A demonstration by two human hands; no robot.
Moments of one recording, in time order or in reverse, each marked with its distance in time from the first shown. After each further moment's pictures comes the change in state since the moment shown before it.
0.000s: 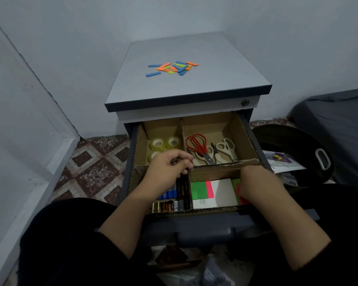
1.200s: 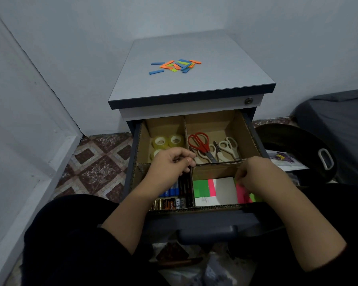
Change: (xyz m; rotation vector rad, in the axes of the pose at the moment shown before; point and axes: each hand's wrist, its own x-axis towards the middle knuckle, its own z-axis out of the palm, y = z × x) left_hand 0.000 0.000 -0.001 -0.004 -0.001 0.005; right_hand 0.008 0.004 -0.008 0.137 -0.010 -0.068
